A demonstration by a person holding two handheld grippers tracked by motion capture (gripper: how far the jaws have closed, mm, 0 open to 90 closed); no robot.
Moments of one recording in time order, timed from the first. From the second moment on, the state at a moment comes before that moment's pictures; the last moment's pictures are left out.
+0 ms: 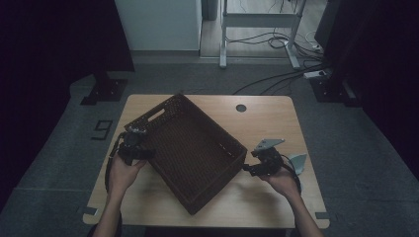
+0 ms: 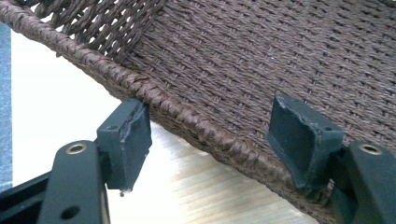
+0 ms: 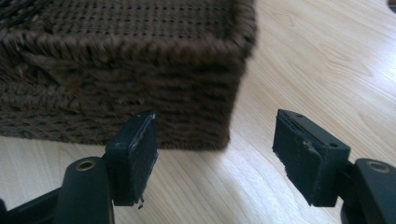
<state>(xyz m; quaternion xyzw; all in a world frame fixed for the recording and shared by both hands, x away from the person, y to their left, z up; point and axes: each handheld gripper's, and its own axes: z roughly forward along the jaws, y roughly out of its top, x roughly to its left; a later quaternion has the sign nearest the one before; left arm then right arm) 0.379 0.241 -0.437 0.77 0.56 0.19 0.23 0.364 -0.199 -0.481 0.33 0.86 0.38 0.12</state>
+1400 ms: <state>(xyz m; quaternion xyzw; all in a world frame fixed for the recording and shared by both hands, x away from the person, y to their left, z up) 0.359 0.245 -0.426 0.79 0.54 0.18 0.24 0.300 -0.162 -0.479 0.23 0.89 0.39 0.07</state>
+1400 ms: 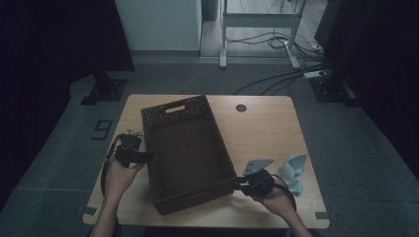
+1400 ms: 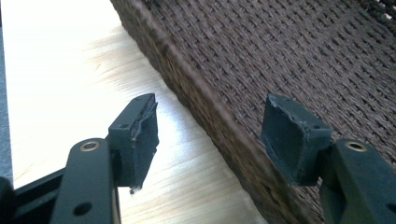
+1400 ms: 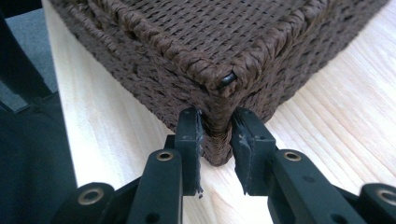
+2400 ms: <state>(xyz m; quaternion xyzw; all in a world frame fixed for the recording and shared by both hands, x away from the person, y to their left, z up) 0.348 0.281 -0.438 0.79 0.55 0.16 0.23 0.286 -0.084 -0.477 0.17 0.91 0.38 0.05</state>
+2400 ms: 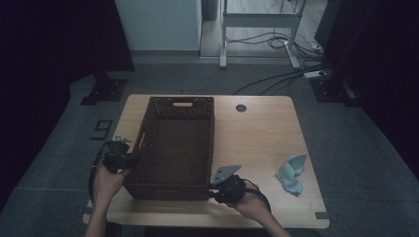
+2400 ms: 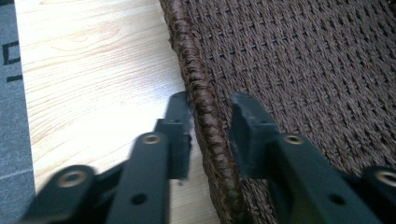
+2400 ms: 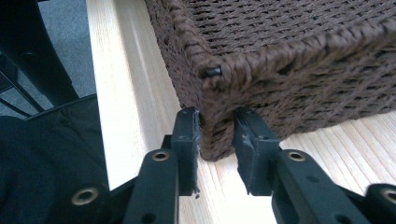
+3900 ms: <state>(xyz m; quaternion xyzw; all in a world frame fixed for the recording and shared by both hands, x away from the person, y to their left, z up) 0.352 0.251 -0.438 0.84 0.46 0.13 0.25 0.317 -0.259 -0.463 0.41 0.83 0.32 0.19</state>
